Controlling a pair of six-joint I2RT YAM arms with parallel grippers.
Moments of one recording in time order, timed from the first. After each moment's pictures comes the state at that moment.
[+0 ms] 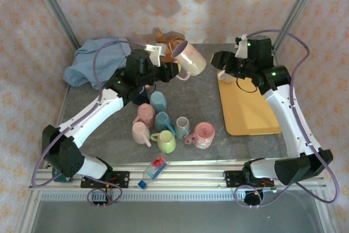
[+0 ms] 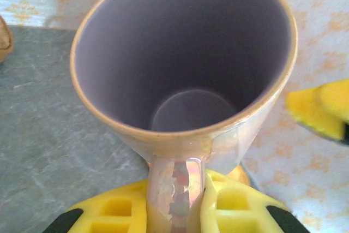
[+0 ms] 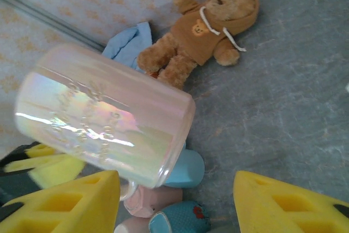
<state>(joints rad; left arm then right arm) -0.51 1.45 1.28 -0.16 0.32 -0.52 0.22 1.31 1.54 -0.82 -0.41 0.57</state>
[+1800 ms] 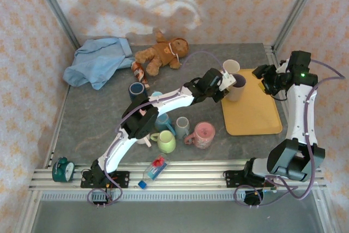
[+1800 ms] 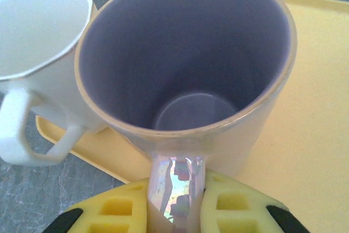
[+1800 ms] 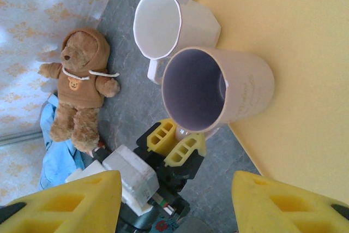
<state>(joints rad) -0.83 2.37 1.96 -0.16 0.07 0.19 -0.32 1.35 1.37 -0.99 -0.54 0.62</state>
